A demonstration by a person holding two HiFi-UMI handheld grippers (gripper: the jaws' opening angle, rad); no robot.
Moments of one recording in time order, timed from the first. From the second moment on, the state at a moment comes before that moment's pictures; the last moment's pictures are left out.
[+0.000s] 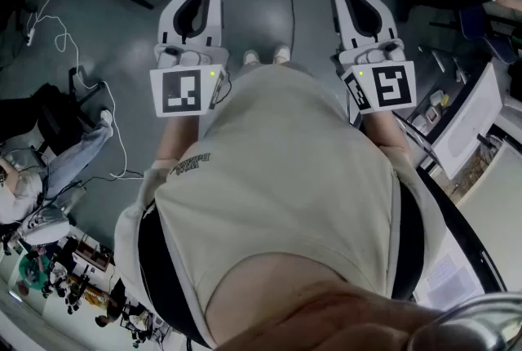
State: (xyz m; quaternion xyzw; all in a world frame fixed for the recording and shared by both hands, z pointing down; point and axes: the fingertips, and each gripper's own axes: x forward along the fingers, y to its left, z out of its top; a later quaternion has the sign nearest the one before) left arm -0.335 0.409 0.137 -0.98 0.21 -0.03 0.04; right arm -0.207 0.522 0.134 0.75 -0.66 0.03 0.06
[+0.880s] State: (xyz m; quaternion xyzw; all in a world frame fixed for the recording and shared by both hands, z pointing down) left arm -0.299 0.425 0.147 -0.97 0.24 -0.05 0.03; right arm -0.161 0.539 0.145 0.73 -0.68 0.04 0.04
